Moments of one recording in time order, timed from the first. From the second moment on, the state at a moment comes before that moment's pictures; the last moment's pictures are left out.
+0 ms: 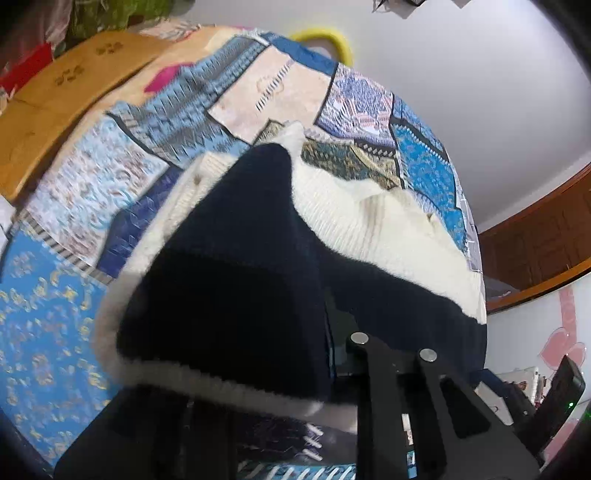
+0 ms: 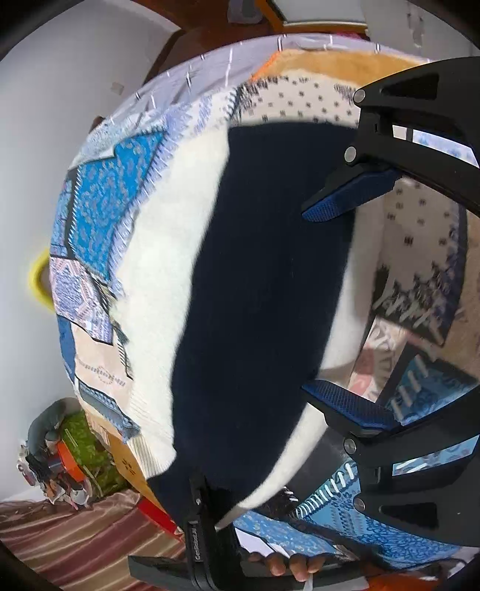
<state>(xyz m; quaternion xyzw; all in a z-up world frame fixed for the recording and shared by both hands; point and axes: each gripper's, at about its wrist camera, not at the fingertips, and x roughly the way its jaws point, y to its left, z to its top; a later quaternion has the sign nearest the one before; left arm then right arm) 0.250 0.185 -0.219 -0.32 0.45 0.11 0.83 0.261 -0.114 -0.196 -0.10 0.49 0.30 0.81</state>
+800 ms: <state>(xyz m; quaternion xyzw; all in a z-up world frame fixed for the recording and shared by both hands) 0.259 0.158 -0.099 -0.21 0.38 0.10 0.90 0.271 -0.147 -0.208 -0.05 0.50 0.28 0.82</state>
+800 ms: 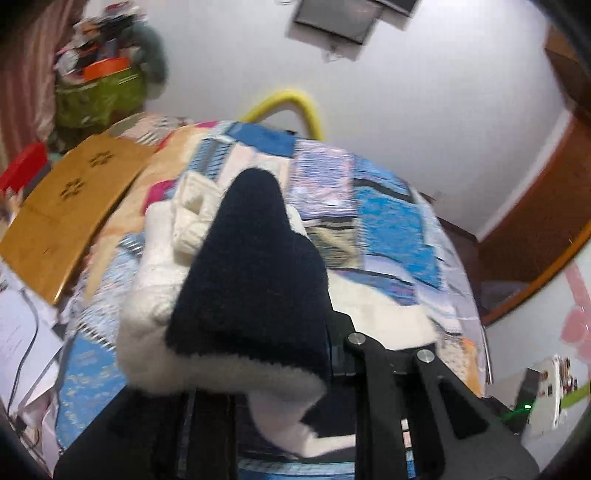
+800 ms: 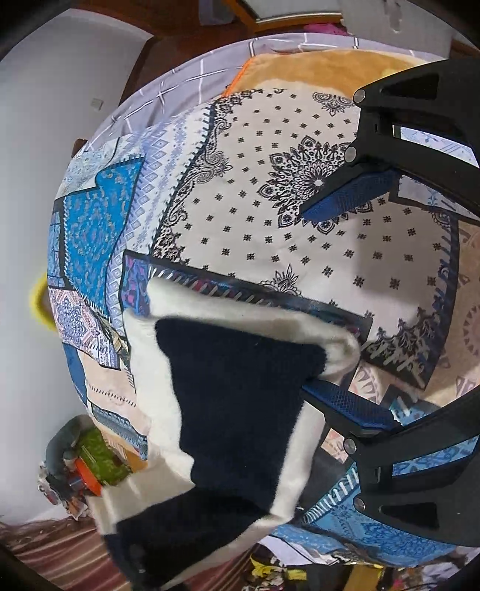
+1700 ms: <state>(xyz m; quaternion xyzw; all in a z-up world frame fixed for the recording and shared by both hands) 0.295 -0.007 -0.139 -0.06 0.44 -0.05 0.90 0.277 -0.151 -0.223 -0.01 0.52 0.28 0.81</state>
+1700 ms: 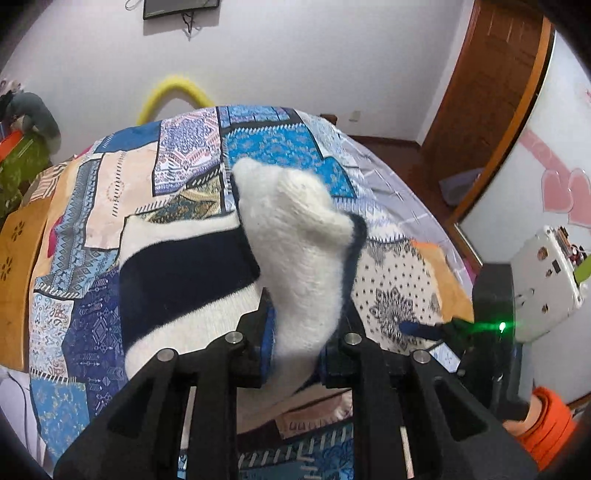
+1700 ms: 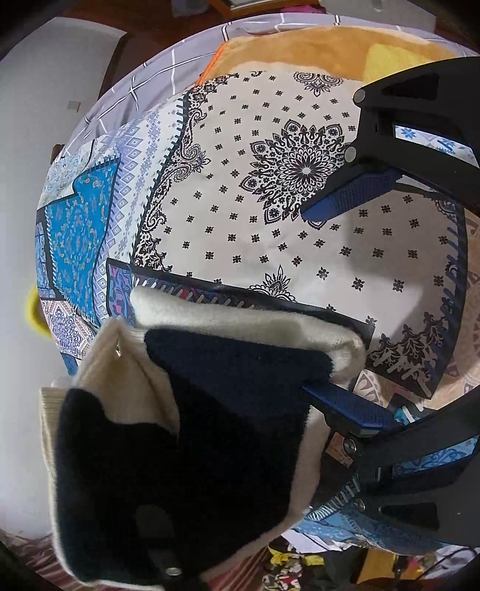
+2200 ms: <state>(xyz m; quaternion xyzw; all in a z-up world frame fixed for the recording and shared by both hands) 0.243 0.011 -0.113 -0.03 0.42 -0.05 0.90 0.260 -0.167 -0.173 0.00 0.48 0.28 0.83</state>
